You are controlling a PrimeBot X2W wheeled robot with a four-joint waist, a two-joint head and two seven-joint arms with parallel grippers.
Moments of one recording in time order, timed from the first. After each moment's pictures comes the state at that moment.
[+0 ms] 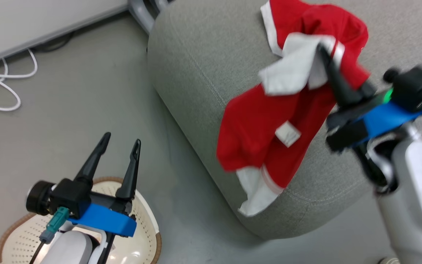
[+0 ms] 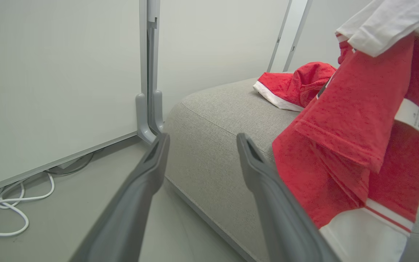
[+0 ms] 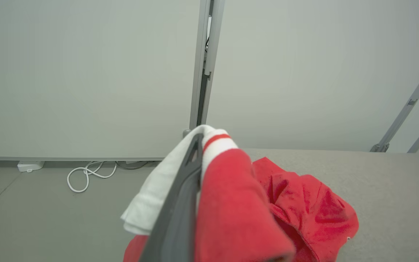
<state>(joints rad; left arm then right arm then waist) -0.22 0.36 -0.42 0.16 -0.38 -0.01 -0.26 -0.54 -0.19 0.18 0.09 0.28 0.13 0.04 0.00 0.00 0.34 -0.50</state>
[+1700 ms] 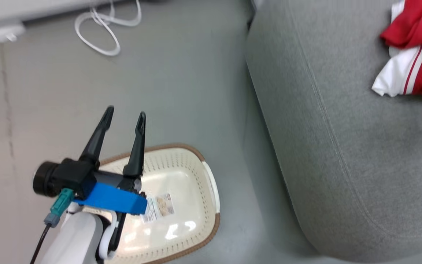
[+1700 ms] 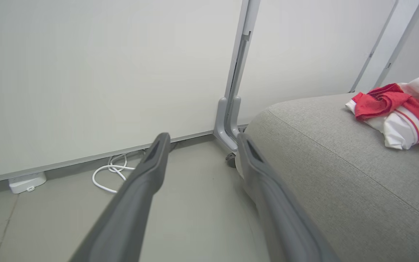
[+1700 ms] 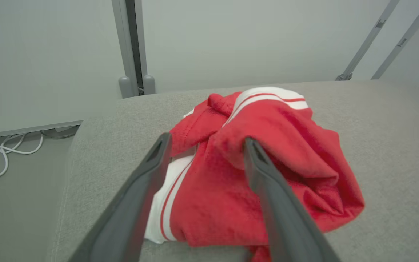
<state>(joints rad) -0.32 0.30 -0.40 0.15 -0.39 0.03 -0.26 -0.81 -0.43 -0.06 0.87 0.26 0.13 -0.17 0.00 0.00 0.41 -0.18</state>
